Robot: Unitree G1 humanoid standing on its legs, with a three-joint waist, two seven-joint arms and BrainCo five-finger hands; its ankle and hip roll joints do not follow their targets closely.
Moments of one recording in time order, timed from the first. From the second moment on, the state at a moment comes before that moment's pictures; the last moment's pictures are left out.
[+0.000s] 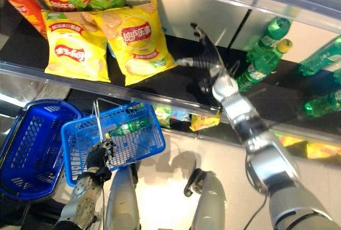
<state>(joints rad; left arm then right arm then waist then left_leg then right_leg) 0.05 0.31 -0.14 0.33 -0.70 -0.18 0.12 -1.10 -0.47 0.44 0.71 0.16 -0.14 -0.19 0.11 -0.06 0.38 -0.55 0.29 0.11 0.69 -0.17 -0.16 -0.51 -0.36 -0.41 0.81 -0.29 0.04</state>
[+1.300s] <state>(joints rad) 0.01 0.37 -0.26 0.27 -0.70 -0.16 0.05 -1.36 -0.39 0.42 1.40 0.27 -0.05 -0.15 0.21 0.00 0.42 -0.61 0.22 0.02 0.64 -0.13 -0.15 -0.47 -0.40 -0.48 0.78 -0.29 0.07</state>
